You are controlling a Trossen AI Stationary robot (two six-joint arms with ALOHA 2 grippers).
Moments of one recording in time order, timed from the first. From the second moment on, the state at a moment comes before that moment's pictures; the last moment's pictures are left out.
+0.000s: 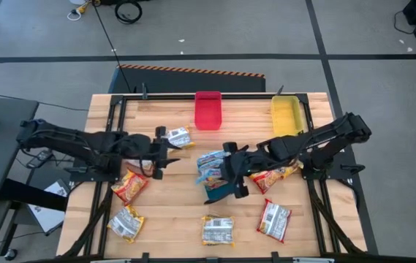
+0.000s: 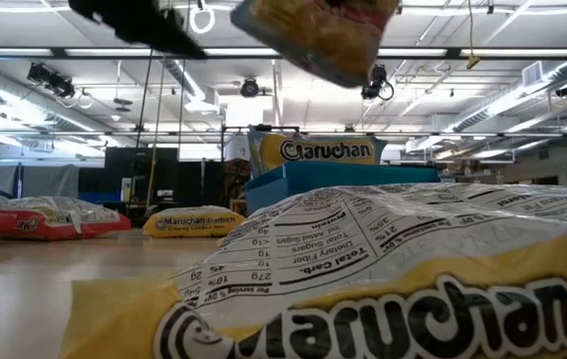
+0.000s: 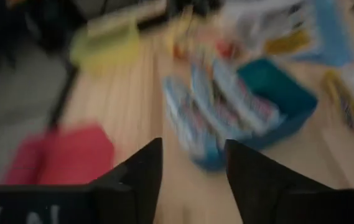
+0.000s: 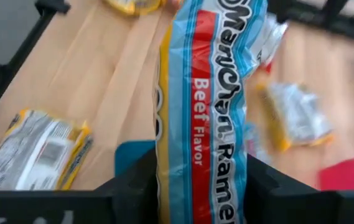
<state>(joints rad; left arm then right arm) -0.13 1.02 0.76 -0.25 -0.25 0.20 0.30 1.57 1.39 -0.61 0.17 -0.04</state>
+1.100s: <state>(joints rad) -0.01 1.34 0.76 -0.32 -0.27 -0.01 0.27 1.85 1.52 -0.91 0.09 -0.03</state>
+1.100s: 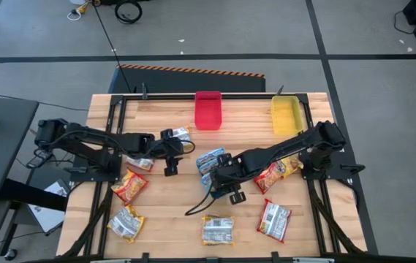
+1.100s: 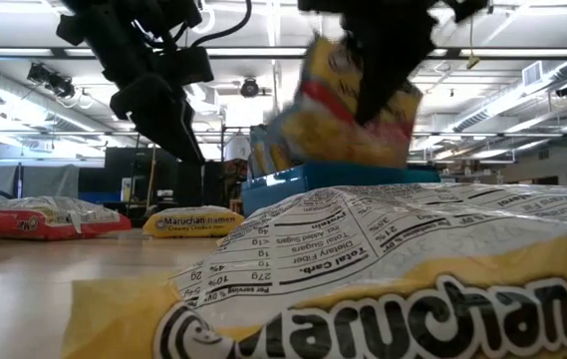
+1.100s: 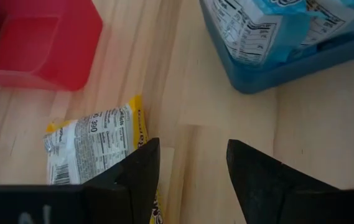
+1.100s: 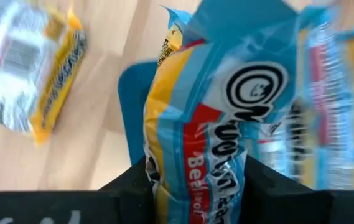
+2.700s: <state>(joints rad) -0.08 1.68 0.76 0.30 -0.15 -0.11 0.28 1.85 1.39 -0.71 0.01 -0.13</state>
